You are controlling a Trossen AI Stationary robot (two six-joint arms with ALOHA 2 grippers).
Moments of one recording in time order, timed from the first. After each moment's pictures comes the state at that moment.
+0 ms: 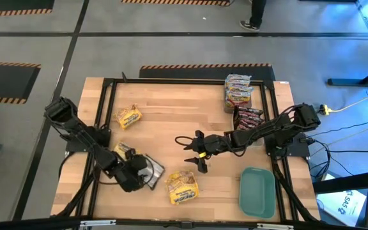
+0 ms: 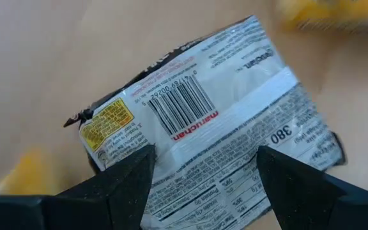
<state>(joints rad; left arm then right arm) -0.75 1.47 0.69 -0.43 -0.46 -1.08 0.21 1.69 0.90 0.29 0.04 0.21</state>
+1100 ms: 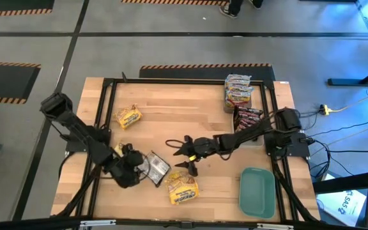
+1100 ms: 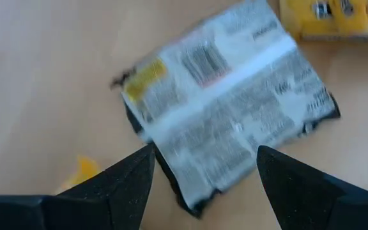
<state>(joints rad) -0.74 1.34 0.69 -0.53 -0.48 -1.00 0.20 1.91 1.00 0.47 -0.07 0.22</state>
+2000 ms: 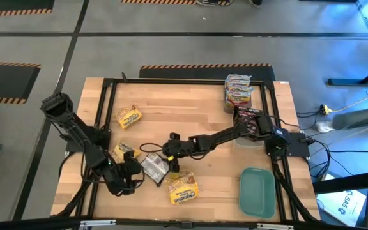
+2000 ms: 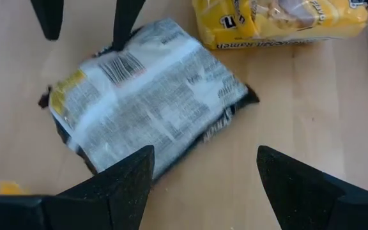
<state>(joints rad) -0.86 1.35 0.65 -0.34 -0.54 -0.93 0.15 2.23 1.46 0.07 0.09 0.10</state>
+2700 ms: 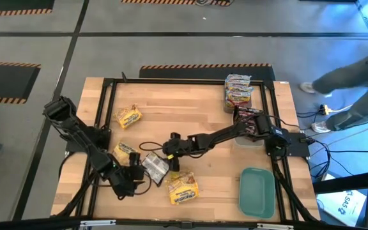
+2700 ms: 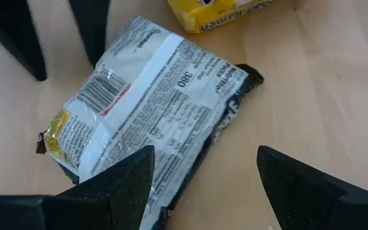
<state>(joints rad) -0.83 1.44 0.69 -0.34 -0.50 -0.62 0.14 2.24 1.47 0.02 0.06 0.13</state>
